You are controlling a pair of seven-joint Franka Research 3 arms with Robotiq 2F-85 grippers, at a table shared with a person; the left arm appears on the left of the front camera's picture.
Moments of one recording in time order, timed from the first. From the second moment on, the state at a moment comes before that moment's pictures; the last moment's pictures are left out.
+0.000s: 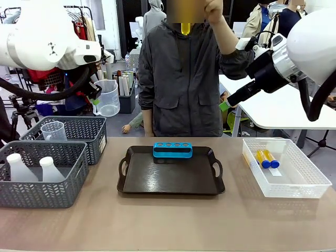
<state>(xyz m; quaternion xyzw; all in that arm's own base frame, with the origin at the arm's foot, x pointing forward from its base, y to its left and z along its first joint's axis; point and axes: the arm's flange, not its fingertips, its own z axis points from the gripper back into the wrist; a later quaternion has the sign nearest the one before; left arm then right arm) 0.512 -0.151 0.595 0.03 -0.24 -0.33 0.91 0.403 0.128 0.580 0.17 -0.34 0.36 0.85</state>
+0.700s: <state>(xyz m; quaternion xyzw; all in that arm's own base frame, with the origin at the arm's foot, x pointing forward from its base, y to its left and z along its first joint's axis) 0.469 -0.202 0.628 -0.03 -0.20 -0.47 0.86 0.403 0.128 0.580 0.17 -0.34 0.36 0.85</state>
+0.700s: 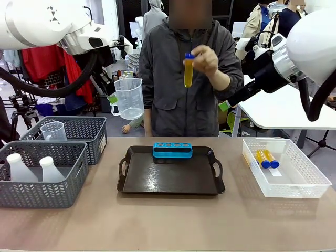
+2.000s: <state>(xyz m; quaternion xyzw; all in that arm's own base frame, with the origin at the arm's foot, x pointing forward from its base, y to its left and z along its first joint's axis) 0.481 -0.290 0.506 -0.08 -0.12 -0.55 0.82 0.403 0.128 0.580 0.17 -0.34 0.36 0.85</state>
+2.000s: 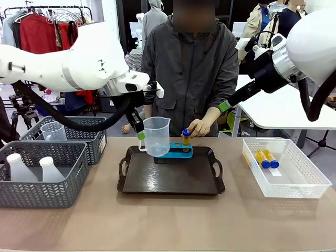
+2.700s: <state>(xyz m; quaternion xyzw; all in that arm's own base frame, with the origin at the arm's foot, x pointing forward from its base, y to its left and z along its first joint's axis) 0.490 -0.276 0.522 -0.08 -0.13 -0.54 0.83 0.403 0.128 0.580 0.17 -0.34 0.36 0.85</state>
